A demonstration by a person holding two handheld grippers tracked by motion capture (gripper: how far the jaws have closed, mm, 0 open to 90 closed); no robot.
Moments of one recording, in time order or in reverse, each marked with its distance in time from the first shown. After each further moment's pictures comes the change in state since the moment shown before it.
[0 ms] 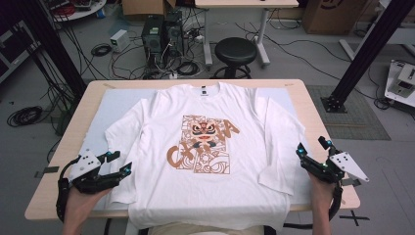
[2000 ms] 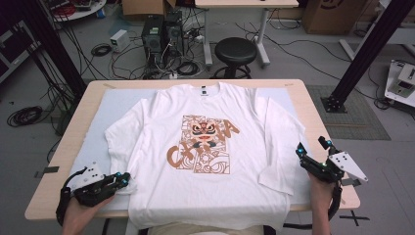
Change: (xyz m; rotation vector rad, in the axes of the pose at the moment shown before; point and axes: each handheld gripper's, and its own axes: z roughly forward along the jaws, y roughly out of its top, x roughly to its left) left arm -0.004 -0.025 0.000 0.112 -0.112 -0.014; right arm 0.001 0.000 0.001 0.012 -0.017 -0.008
